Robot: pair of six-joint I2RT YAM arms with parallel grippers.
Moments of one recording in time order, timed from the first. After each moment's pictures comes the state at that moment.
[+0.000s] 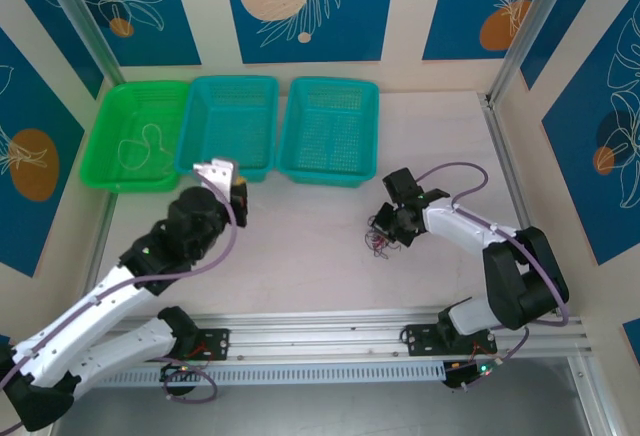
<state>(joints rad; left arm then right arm) -0.75 0.79 0.77 -0.40 -0.42 -0.24 0.41 1.42 0.79 -0.61 -0.13 0.95</state>
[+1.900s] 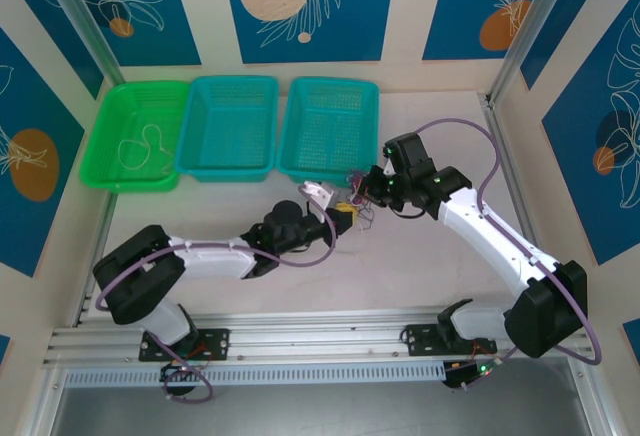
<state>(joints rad) -0.96 1.56 0.68 0.75 0.12 -0.36 0.49 1.28 1.10 -0.71 -0.22 0.84</state>
